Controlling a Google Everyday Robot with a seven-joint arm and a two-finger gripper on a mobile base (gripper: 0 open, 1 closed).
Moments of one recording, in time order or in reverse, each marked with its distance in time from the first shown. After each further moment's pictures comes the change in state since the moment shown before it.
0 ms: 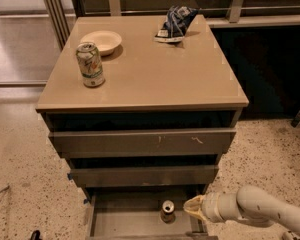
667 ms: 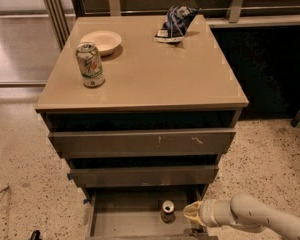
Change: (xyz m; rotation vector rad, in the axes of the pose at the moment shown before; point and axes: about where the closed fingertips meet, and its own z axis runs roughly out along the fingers) arm 0.053 -0.009 0.045 0.017 0.021 -0.048
